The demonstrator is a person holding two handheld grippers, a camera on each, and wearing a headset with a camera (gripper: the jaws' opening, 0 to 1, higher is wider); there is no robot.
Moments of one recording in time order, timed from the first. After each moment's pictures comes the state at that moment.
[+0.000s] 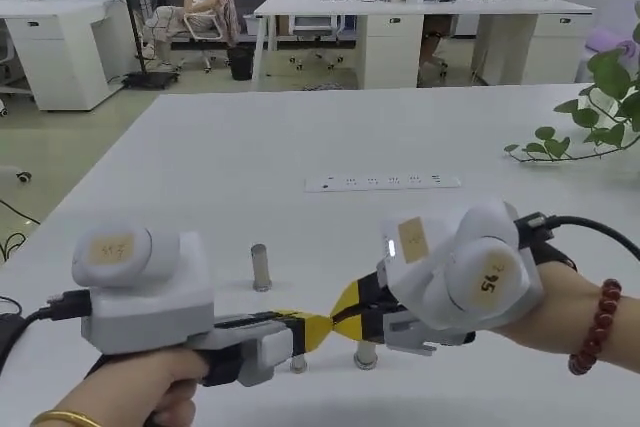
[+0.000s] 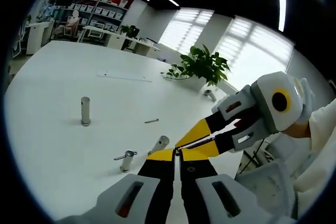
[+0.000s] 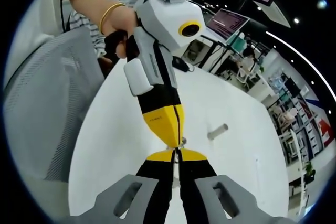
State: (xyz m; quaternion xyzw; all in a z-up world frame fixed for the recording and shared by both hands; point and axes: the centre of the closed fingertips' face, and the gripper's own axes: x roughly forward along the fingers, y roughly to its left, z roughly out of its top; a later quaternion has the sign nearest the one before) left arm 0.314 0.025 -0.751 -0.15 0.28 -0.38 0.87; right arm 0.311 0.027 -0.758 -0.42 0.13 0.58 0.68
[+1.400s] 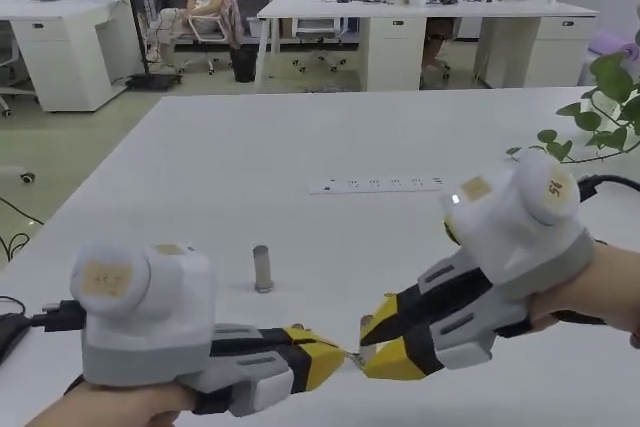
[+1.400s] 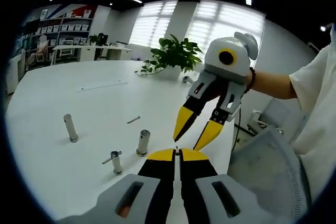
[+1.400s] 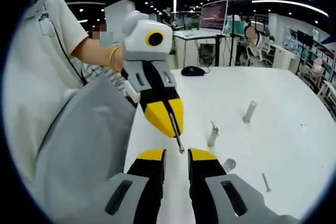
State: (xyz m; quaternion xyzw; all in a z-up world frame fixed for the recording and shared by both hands) left arm 0.281 0.012 -0.749 -0.04 0.24 -0.49 0.84; right arm 0.275 0.000 -0.757 -0.20 0.26 0.68 0.66
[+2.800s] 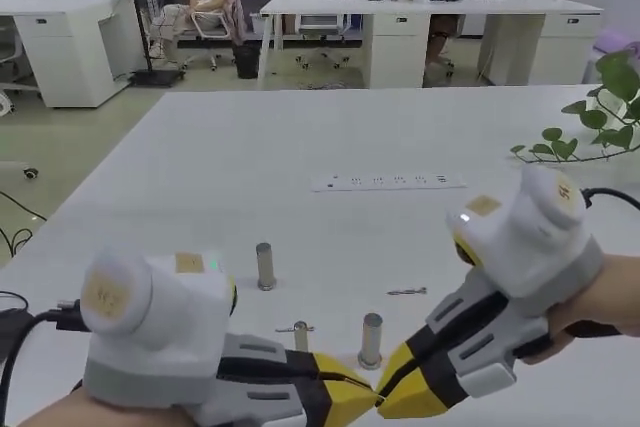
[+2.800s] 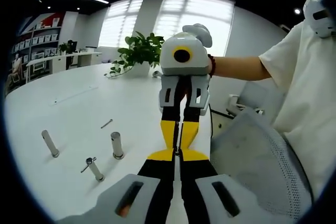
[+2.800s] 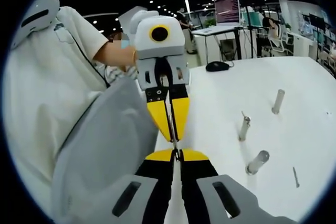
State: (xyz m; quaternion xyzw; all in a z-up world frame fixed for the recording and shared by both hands) left arm 0.244 -0.008 -0.747 0.01 0.22 -0.59 0.78; right arm 0.236 -0.003 -0.766 -0.14 0.30 0.74 0.58
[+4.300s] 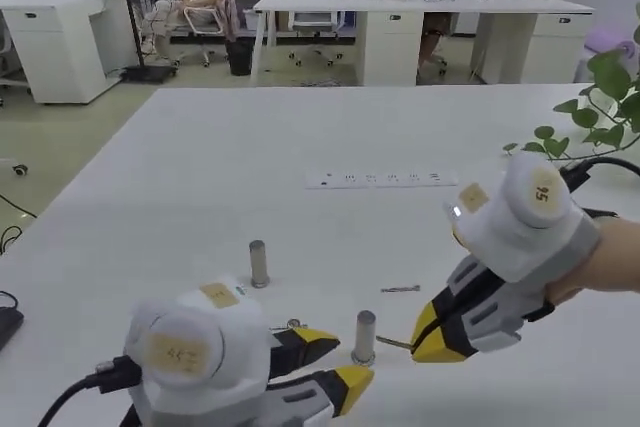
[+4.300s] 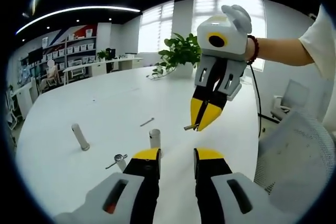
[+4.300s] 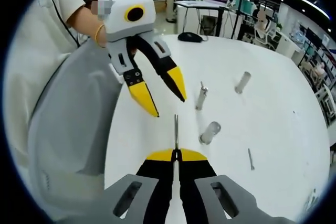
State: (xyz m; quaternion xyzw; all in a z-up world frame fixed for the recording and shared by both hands) left arm 0.300 -0.001 -0.780 0.05 0.20 -0.42 0.89; right arm 0.302 -0.050 -0.791 -0.33 0.32 0.63 0.62
